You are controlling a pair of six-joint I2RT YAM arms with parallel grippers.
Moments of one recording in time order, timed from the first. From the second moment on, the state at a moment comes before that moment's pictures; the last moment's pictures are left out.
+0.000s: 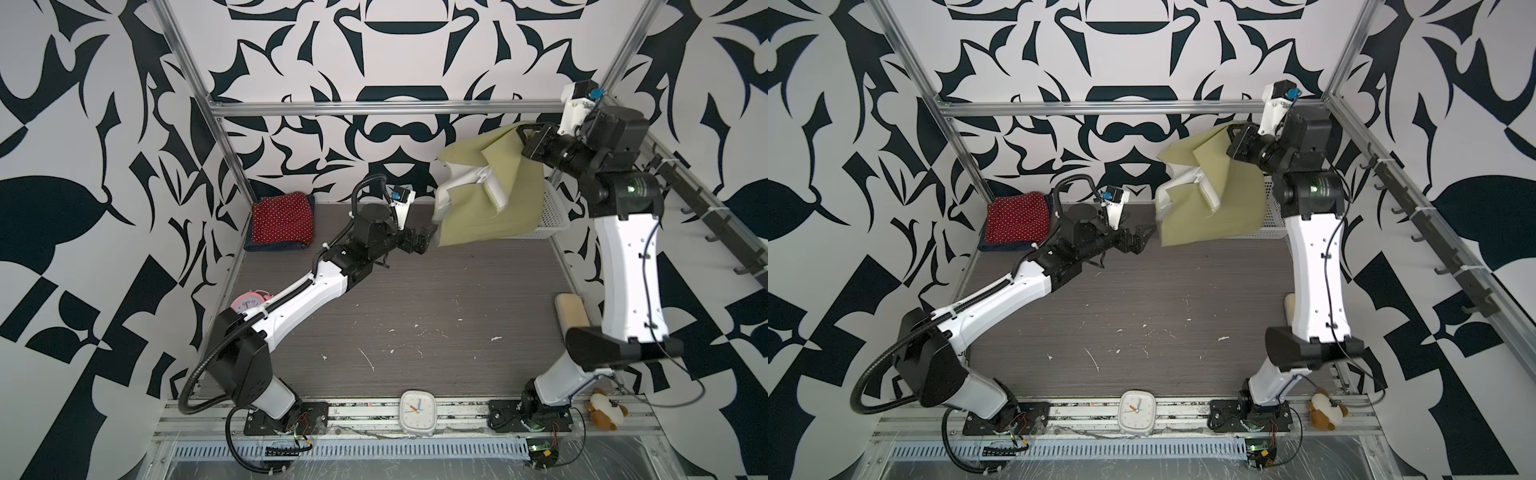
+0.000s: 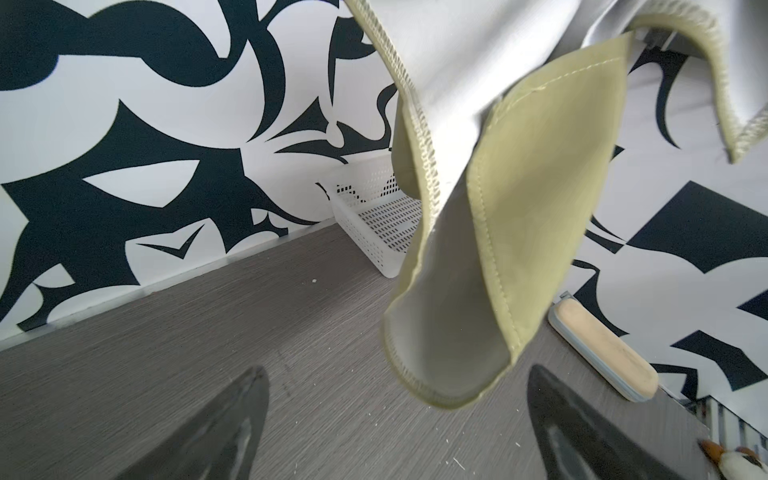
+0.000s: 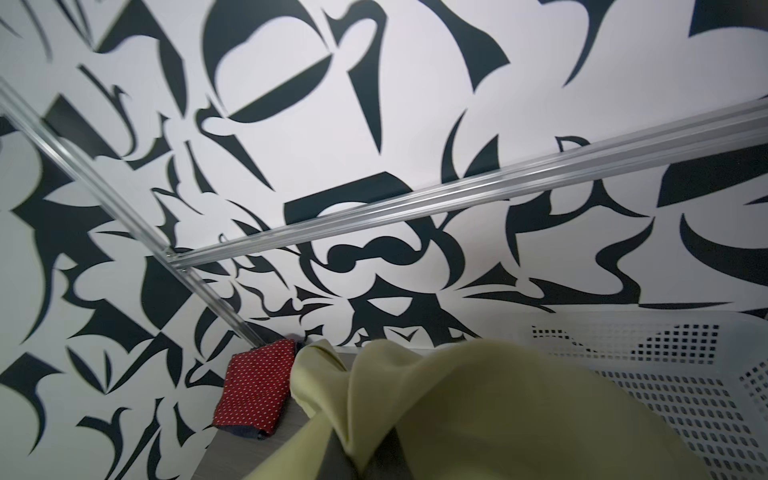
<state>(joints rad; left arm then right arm) -0.72 1.52 1.28 0.03 0.14 -0.20 0.06 1.58 2.24 -0.76 -0.34 0.38</state>
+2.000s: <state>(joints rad) -0.77 1.97 1.13 0.13 0.36 -0.42 -0.14 1.08 0.66 -0.30 -0.25 0.63</state>
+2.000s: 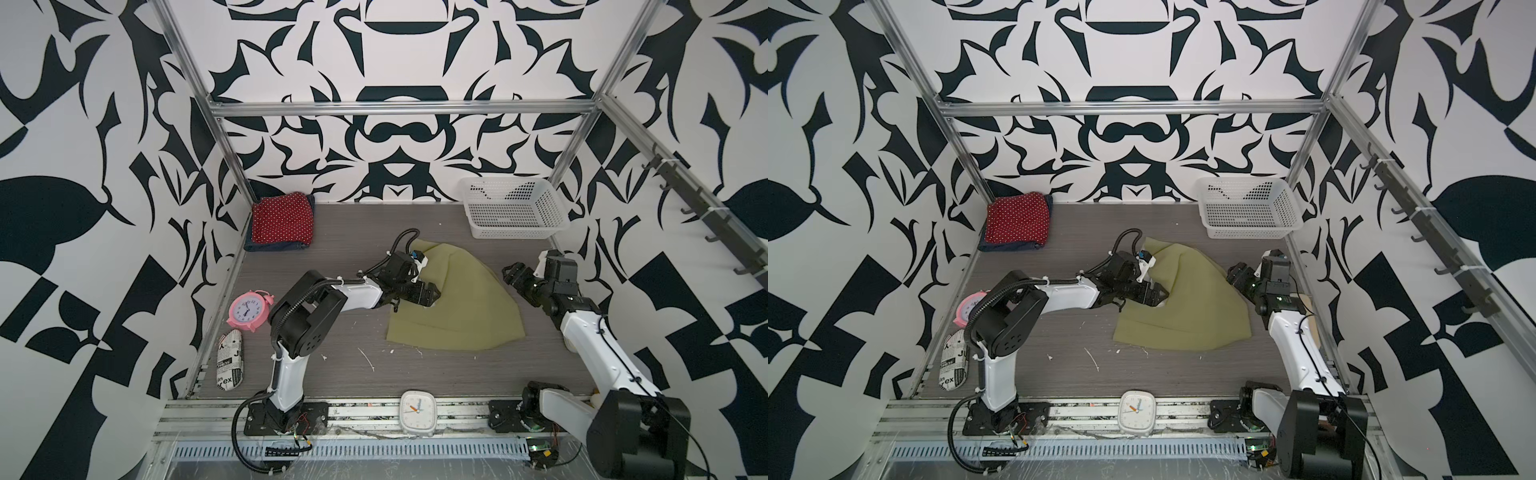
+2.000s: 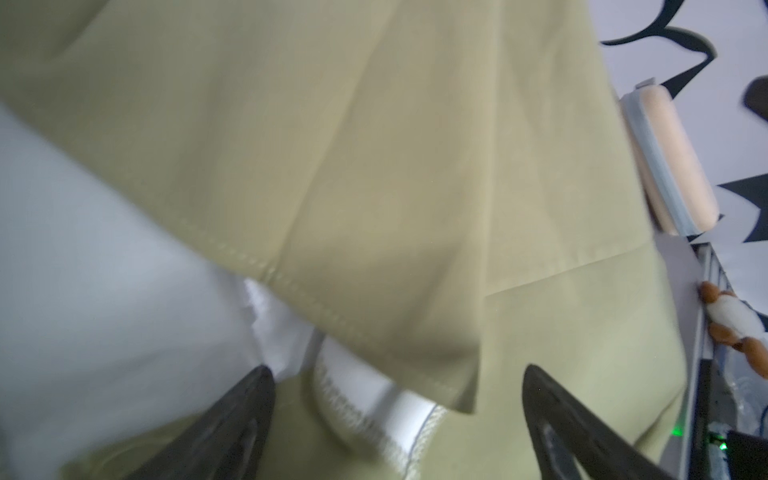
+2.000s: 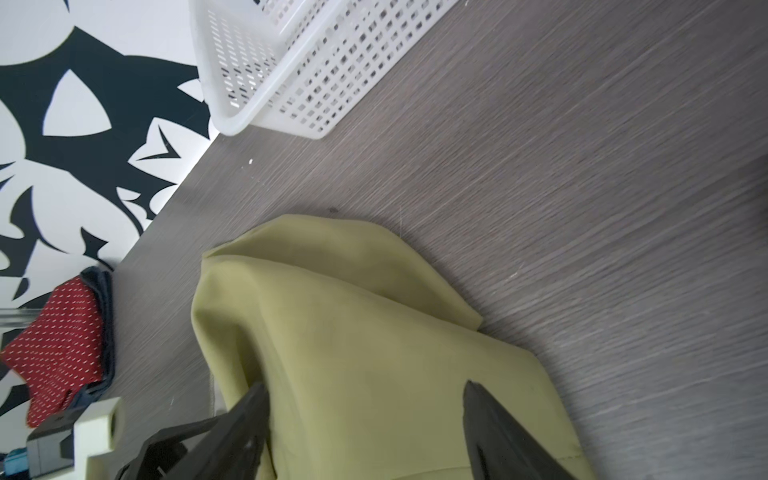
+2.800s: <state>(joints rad) -0.75 1.79 1.09 0.22 0.27 -0.44 -0.14 1.08 0.60 -0.25 -0.31 0.63</state>
